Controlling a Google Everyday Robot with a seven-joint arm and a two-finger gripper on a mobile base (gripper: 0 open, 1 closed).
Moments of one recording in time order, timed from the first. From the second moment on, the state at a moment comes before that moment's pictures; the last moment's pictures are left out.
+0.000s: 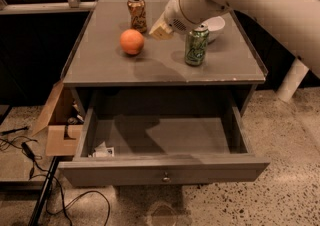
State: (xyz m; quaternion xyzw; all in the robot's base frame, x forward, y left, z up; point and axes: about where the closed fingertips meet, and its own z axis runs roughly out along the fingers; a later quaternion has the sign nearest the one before) arm 0.686 -0.017 0.935 -0.54 0.73 0.05 0.42
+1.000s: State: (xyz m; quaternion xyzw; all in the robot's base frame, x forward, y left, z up) arm 0.718 0.007 0.910 -0.54 0.73 0.06 0.41
